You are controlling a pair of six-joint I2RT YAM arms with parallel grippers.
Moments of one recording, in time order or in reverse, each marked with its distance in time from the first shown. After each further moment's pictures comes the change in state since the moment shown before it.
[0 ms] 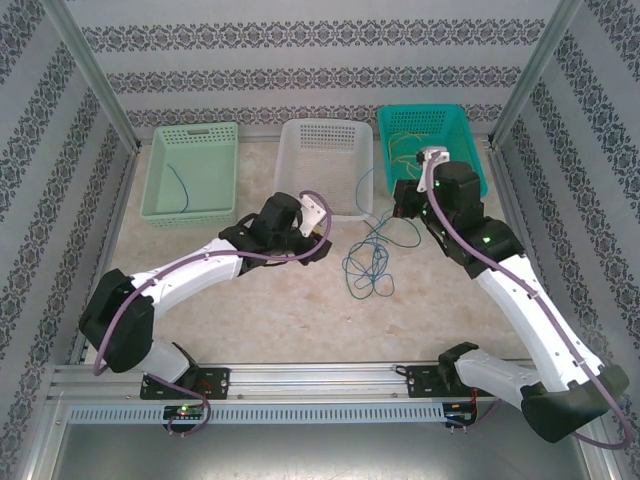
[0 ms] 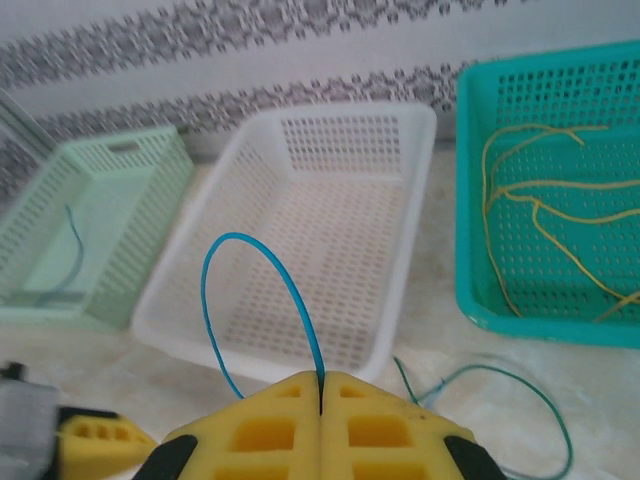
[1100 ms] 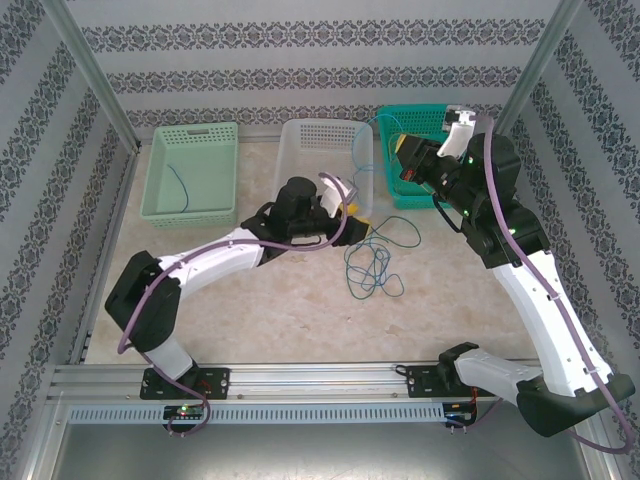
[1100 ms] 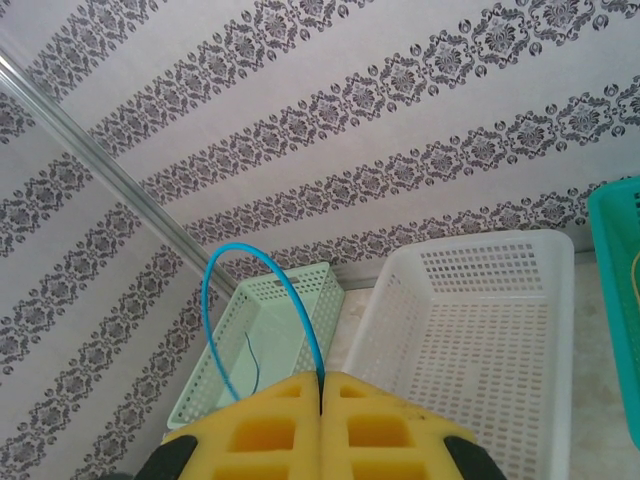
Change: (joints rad) left arm -0.030 0.134 0.111 0.344 0.167 -0.081; right arm -0.023 0.045 0.226 0.097 -0.152 0.203
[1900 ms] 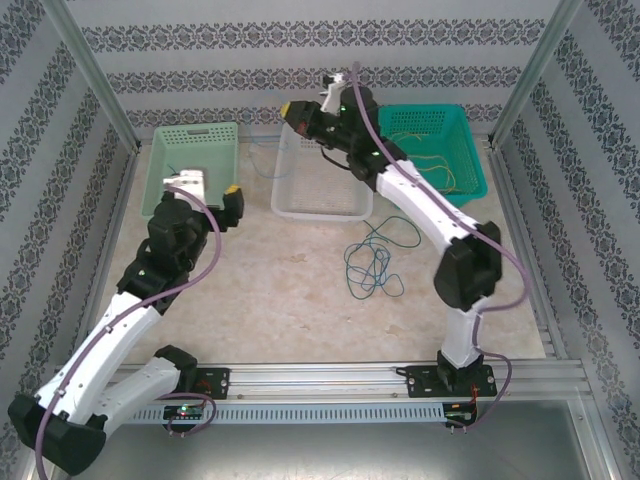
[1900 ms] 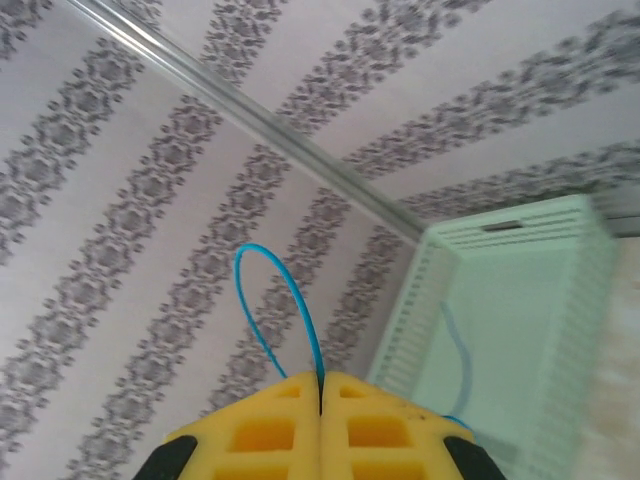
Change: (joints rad) left arm 0.345 -0.771 -0.272 -0.364 -0.727 -0.027; right arm 0.163 0.872 0.474 0.505 -0.289 0.392
